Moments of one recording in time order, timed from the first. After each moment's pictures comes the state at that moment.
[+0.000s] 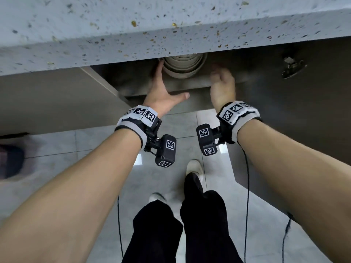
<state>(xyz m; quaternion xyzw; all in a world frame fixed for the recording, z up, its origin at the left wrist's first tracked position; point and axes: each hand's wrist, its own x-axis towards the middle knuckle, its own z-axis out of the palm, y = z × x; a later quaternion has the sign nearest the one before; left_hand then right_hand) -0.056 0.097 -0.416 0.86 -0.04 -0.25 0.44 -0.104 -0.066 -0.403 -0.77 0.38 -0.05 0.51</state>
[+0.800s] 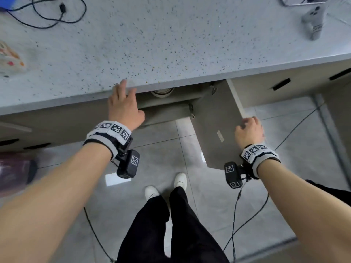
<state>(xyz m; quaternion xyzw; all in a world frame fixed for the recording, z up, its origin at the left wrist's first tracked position) -0.134 0.192 -0.144 0.97 -0.20 -0.12 0.10 -0.340 -0.117 -0.158 -0.84 0.50 0.06 0.21</state>
